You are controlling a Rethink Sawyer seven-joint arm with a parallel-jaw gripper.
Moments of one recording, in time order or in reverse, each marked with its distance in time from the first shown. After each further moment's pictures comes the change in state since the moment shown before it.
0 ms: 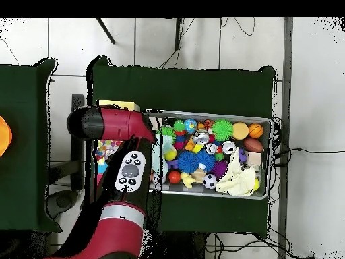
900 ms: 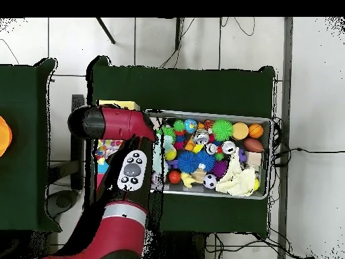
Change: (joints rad) arm -0.009 -0.001 0.012 -0.003 -0.007 -0.001 0.000
